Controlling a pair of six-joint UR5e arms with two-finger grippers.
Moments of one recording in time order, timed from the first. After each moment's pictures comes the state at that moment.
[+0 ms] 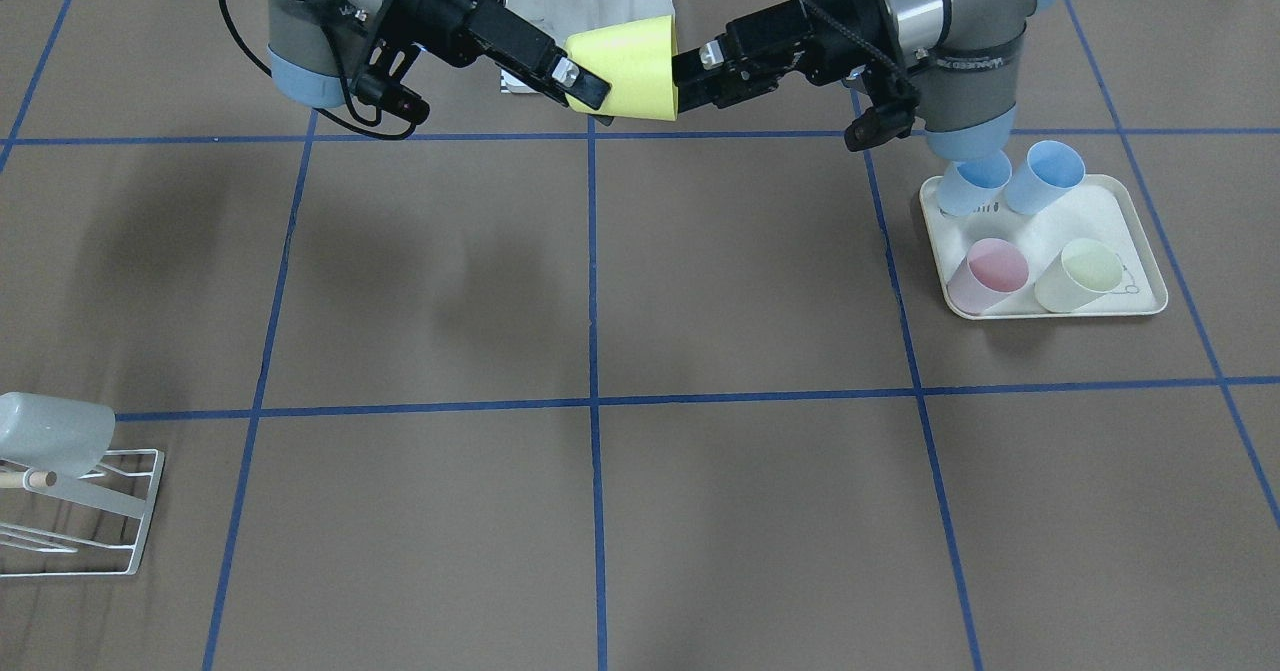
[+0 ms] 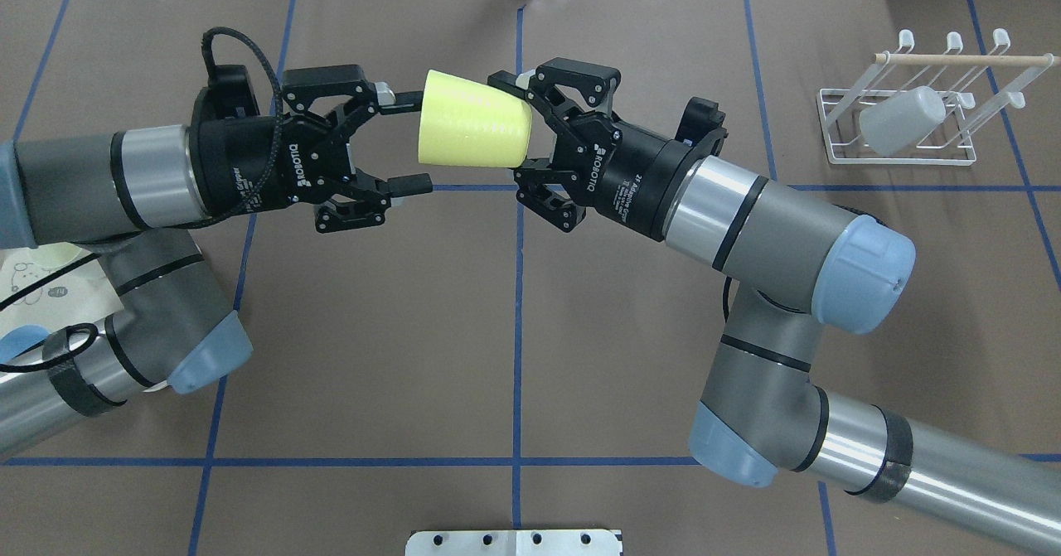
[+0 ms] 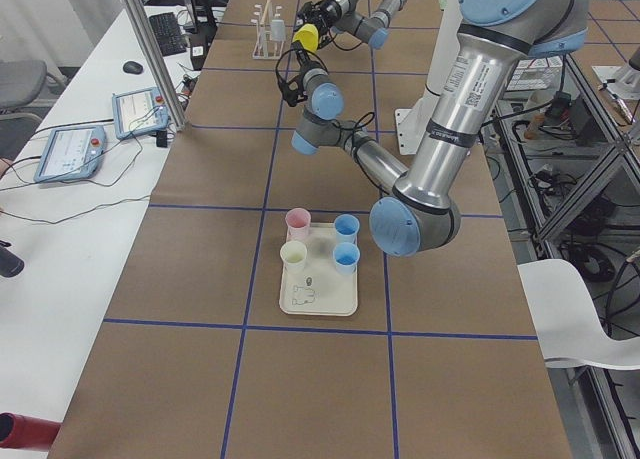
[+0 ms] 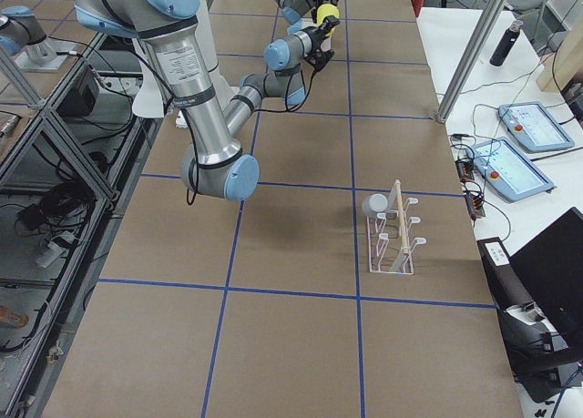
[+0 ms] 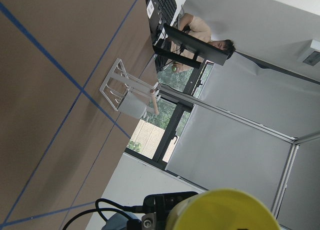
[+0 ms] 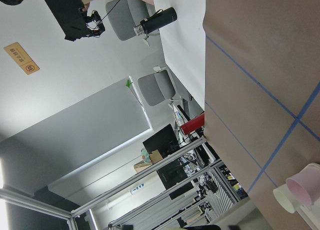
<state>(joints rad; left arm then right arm) -0.82 -1.98 -1.68 -3.20 -1.96 -2.38 0.53 -1.07 1.78 -0.25 1.42 2.41</state>
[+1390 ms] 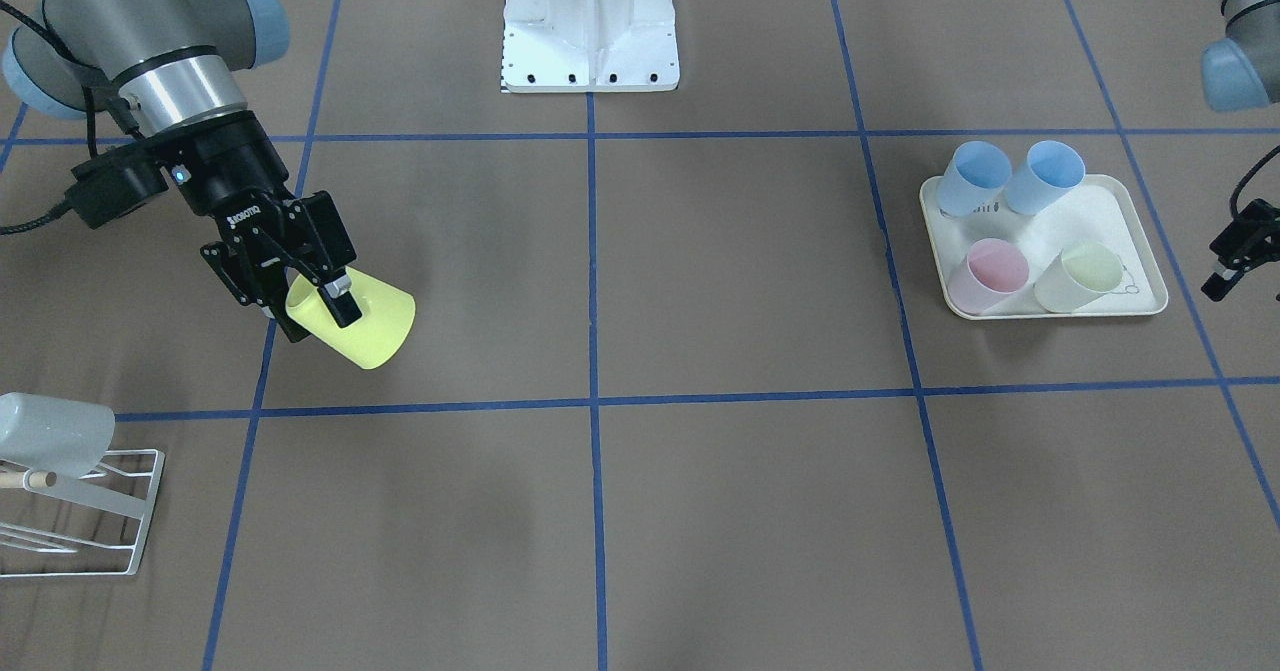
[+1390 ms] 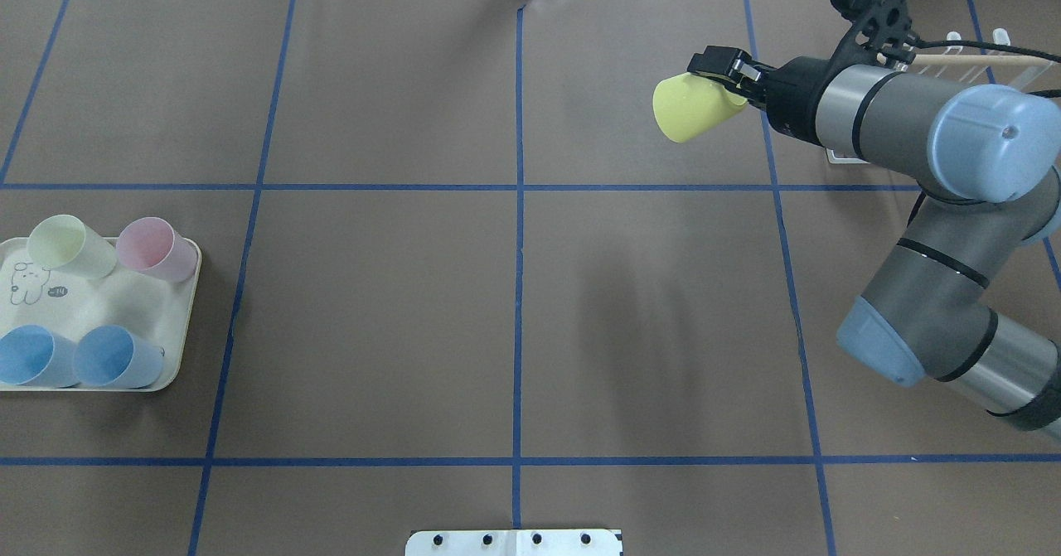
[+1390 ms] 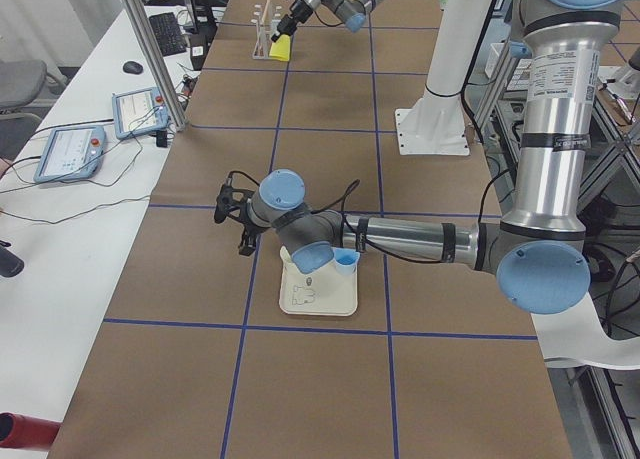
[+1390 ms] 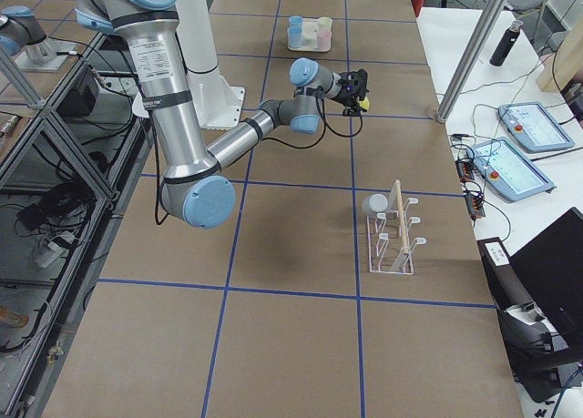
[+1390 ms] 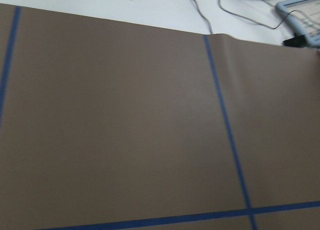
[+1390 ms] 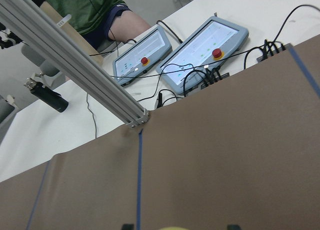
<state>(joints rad) -1.30 -1.54 -1.58 -2.39 -2.19 -0.68 0.79 -1.29 1.89 -0.84 1.56 1.42</state>
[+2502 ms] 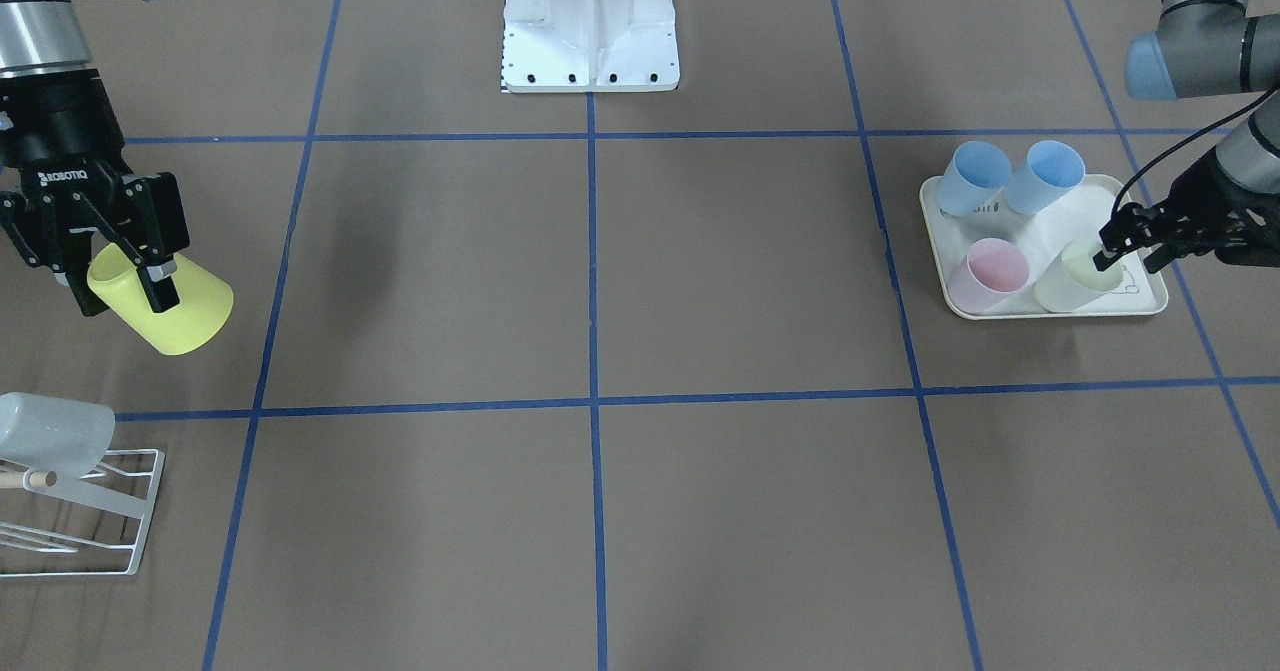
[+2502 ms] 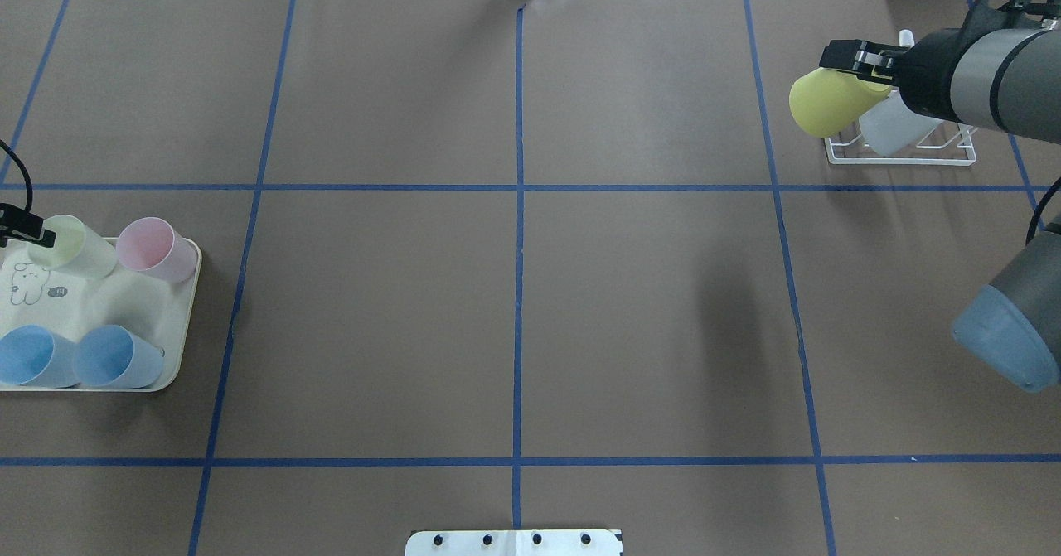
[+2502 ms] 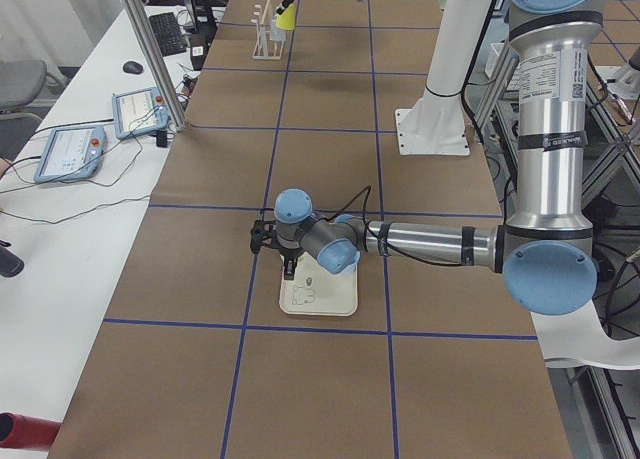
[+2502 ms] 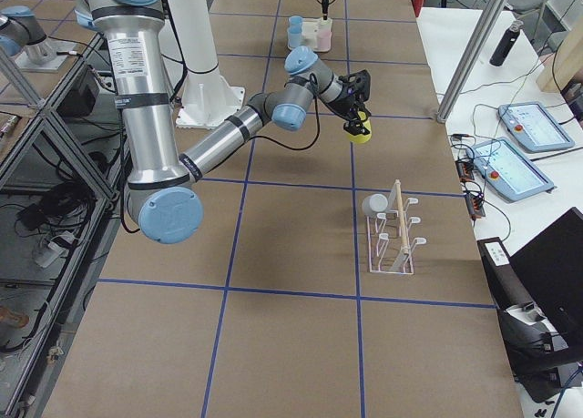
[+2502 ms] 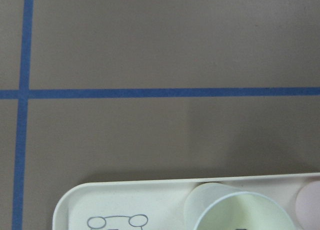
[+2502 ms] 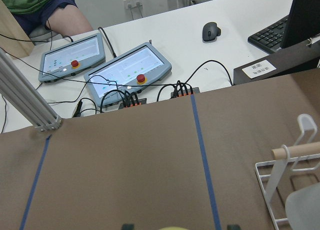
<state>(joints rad) -1.12 -1.50 -1.61 -2.19 -2.28 -0.68 0.92 -1.44 2.05 -1.10 1.61 1.17</state>
